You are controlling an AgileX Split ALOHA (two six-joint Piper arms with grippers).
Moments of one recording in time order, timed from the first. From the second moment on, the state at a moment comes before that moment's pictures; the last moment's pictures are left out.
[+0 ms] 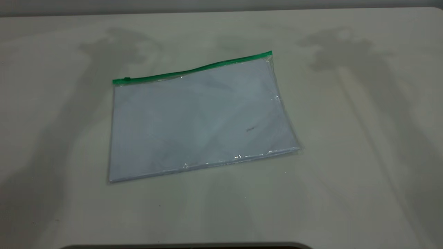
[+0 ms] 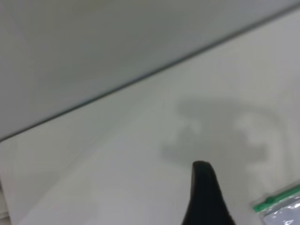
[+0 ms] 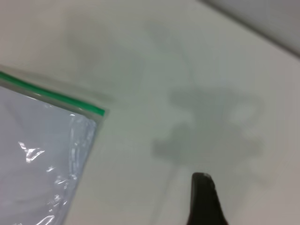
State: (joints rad) left arm -0.24 2.26 -2.49 0.18 1.17 0.15; right arm 0.13 2.20 -2.29 0.16 1.24 -0.39
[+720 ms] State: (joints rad) left arm -0.24 1.44 -1.79 0.18 1.17 0.09; right arm 0.13 1.30 -1.69 0.33 1.24 -0.37
